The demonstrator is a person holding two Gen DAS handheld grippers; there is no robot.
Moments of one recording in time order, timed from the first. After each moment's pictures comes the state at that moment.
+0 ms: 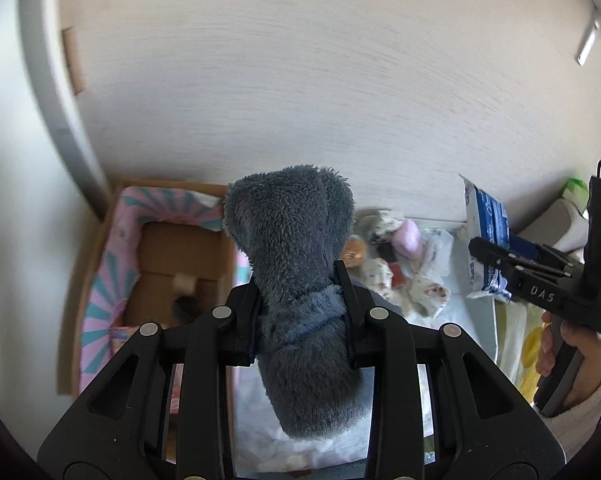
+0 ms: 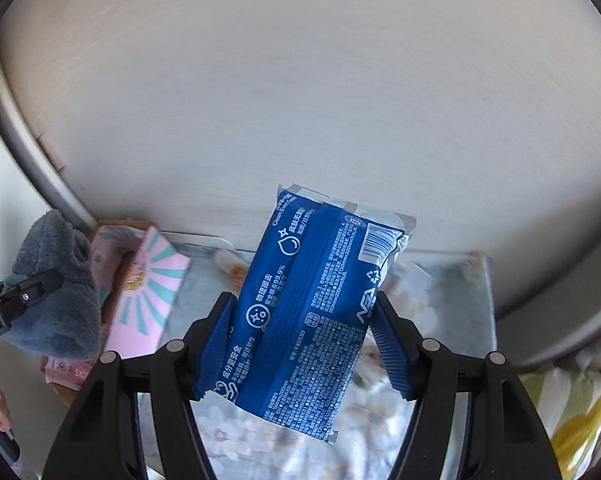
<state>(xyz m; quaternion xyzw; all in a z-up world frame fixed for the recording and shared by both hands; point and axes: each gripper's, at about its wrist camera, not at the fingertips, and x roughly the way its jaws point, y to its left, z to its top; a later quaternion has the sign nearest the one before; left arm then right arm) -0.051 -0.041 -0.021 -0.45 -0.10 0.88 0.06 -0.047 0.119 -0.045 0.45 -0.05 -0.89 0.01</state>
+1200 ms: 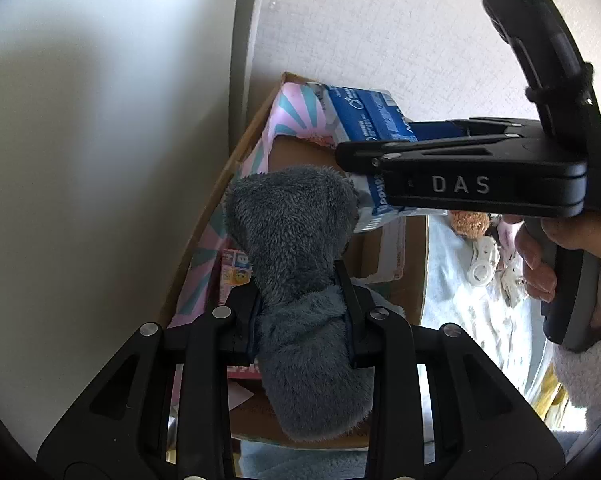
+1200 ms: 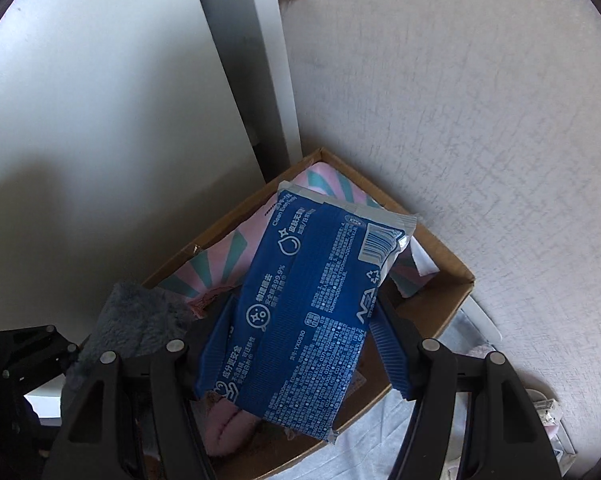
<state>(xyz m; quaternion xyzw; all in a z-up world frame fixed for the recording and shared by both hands) -0.011 -0.164 -0.110 -0.51 -0.17 0.84 -0.05 -0.128 -0.175 -0.129 0.52 0.18 -0.76 0.35</state>
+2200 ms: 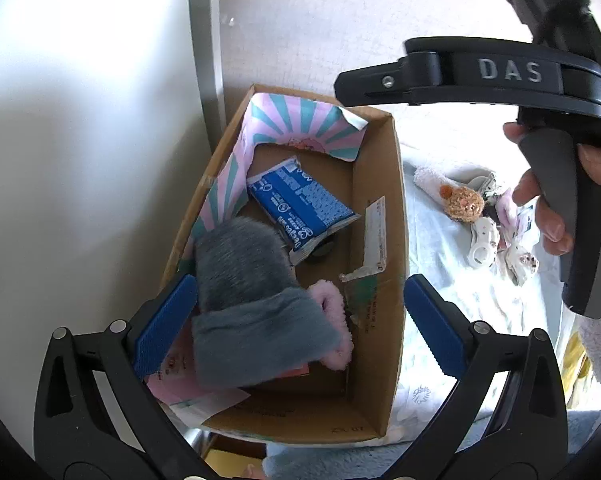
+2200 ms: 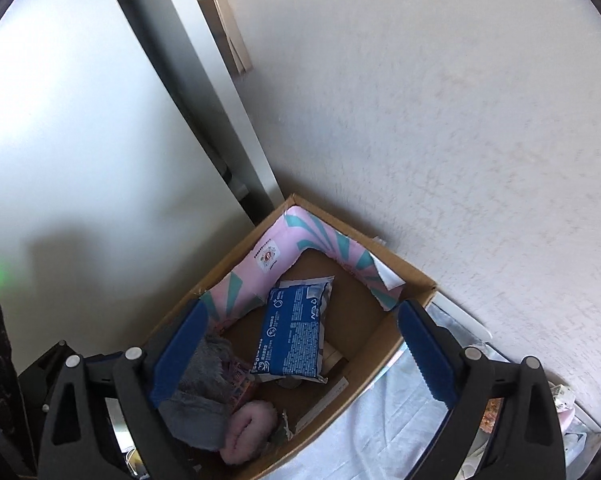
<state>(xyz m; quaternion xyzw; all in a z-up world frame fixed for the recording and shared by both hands) -0.010 -0.143 -0.102 -0.50 -0.10 0.86 -0.04 -0.136 -0.127 -0.083 0.48 0.08 -0.80 0.35</state>
